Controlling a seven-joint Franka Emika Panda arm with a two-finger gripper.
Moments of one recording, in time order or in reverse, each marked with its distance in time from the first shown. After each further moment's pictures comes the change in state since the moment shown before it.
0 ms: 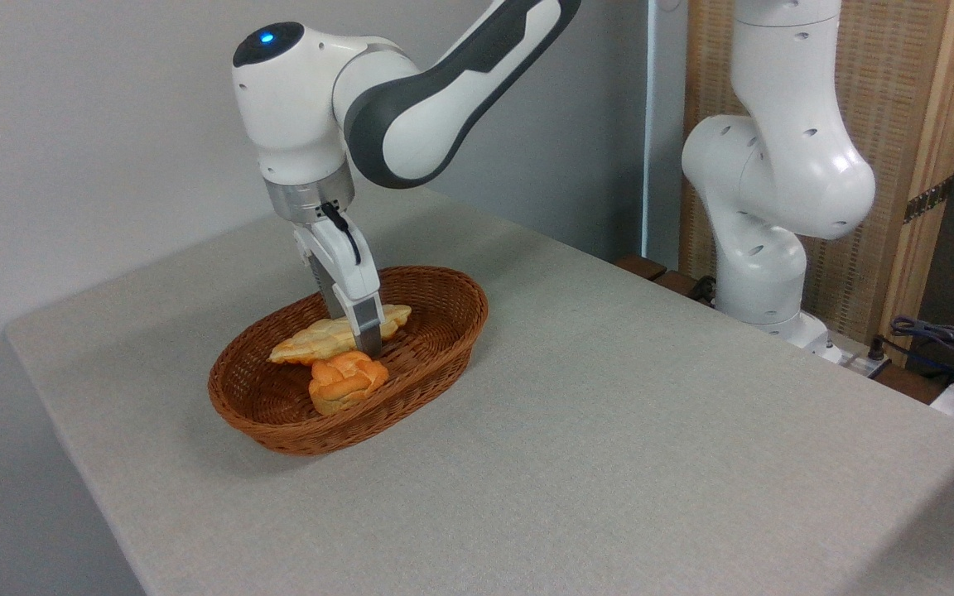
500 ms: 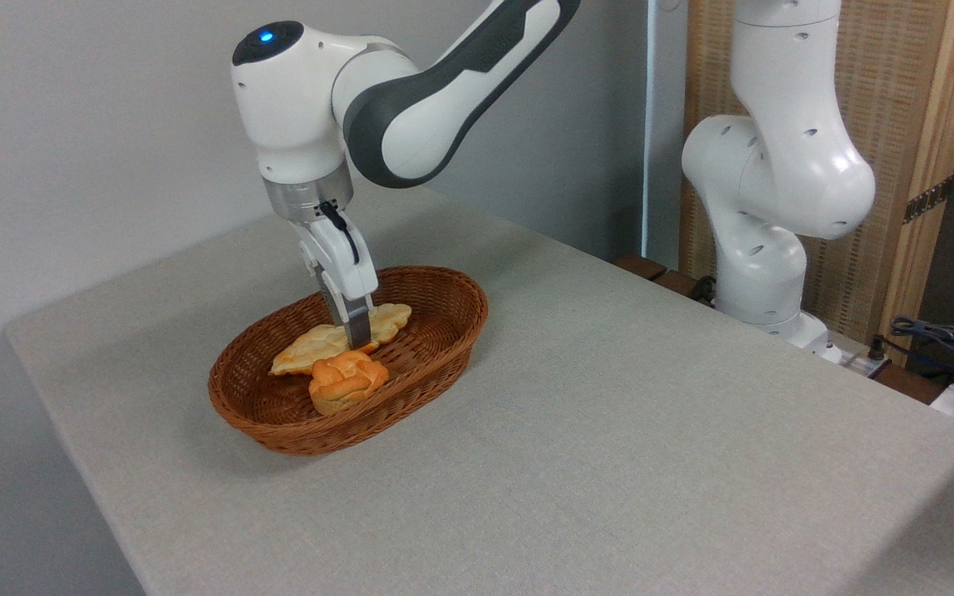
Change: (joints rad) arm 0.000 0.001 0.000 0.006 -0.001 0.005 -0.001
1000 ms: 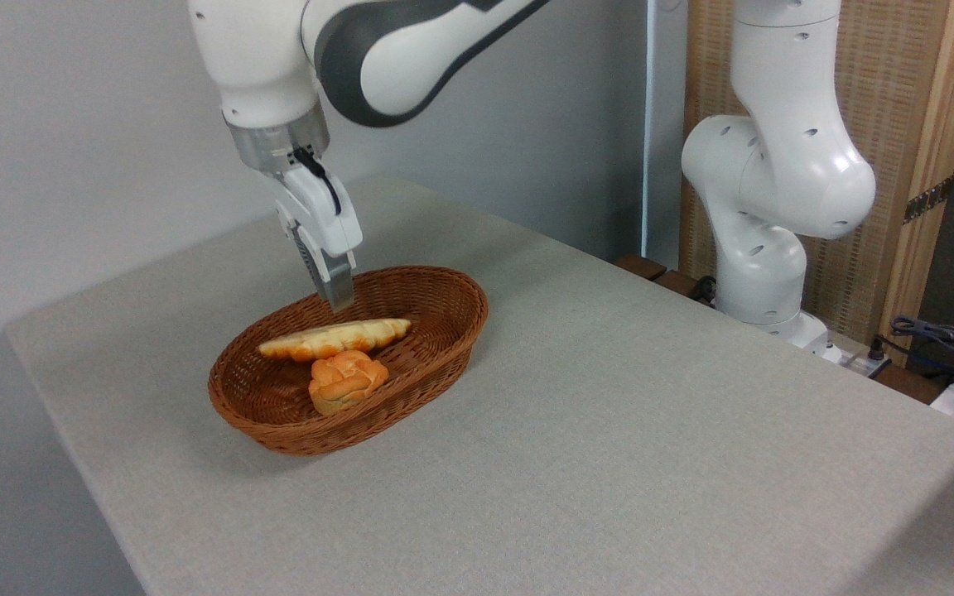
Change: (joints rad) arm 0.009 0.002 0.073 0.211 -0.001 -0.247 -0.016
